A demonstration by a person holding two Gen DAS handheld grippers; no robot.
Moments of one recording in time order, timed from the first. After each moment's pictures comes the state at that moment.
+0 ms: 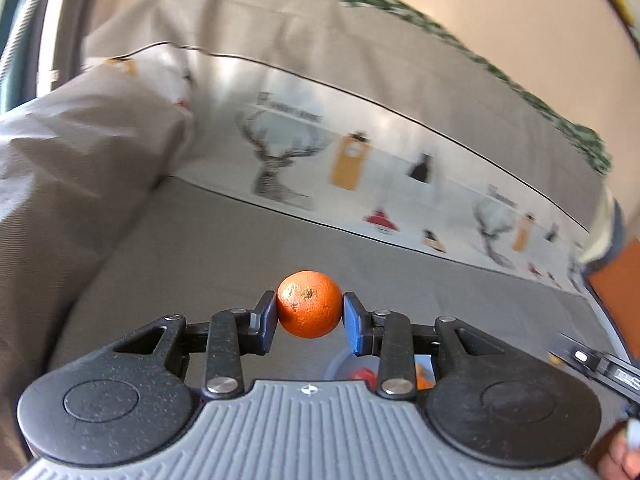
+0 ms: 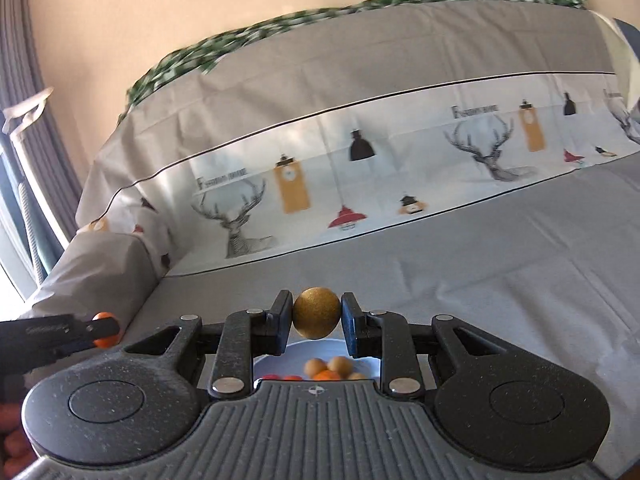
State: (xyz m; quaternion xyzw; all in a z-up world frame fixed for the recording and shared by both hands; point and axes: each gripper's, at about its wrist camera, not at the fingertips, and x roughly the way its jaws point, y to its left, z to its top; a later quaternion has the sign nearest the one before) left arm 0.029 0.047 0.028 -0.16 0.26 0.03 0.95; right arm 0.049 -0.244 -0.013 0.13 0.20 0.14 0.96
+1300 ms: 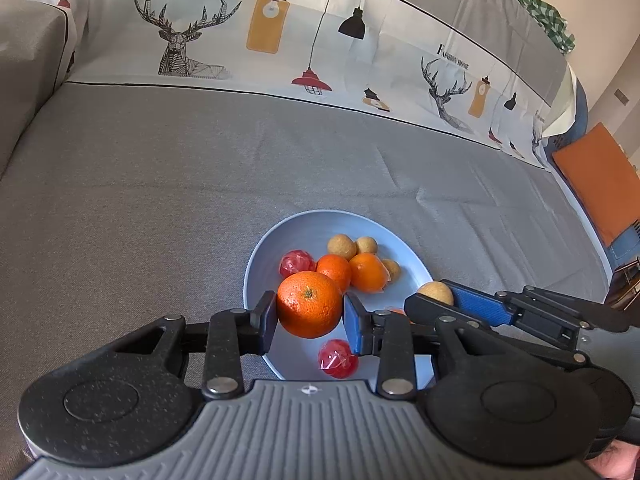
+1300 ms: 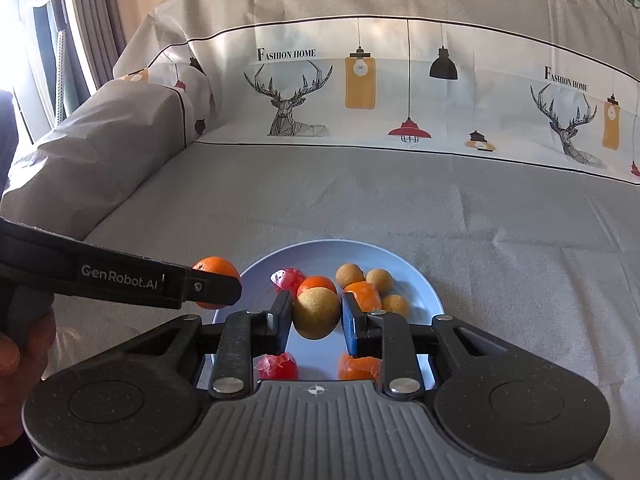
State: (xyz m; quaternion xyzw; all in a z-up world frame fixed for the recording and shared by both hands) left arm 0.085 -0.001 -0.029 -0.12 0.42 -0.09 0.89; right arm 0.068 -0.174 -0.062 -0.03 0.30 0.21 0.93
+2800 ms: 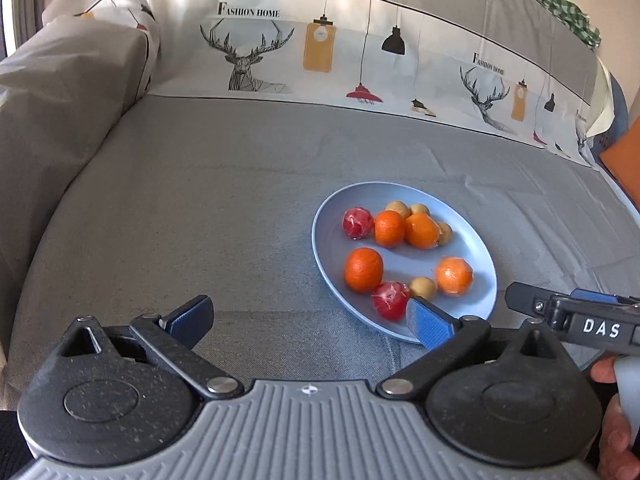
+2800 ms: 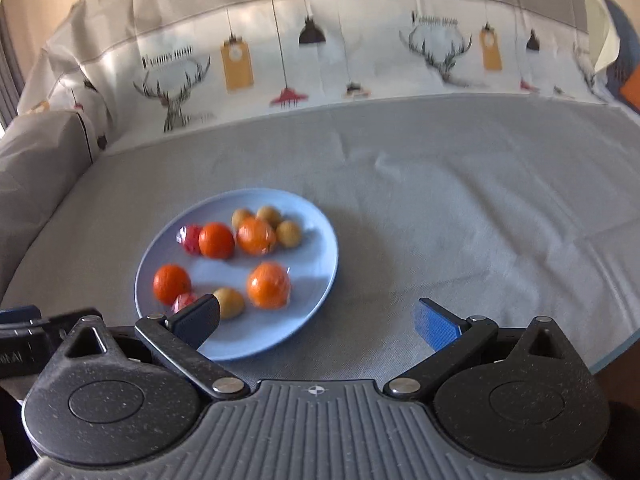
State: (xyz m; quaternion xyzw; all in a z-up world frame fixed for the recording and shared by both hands) left arm -0.002 -0.008 -0.045 -0.07 0.38 0.01 0.92; right arm 0.024 -0.226 -0.098 0.05 0.33 0.06 0.94
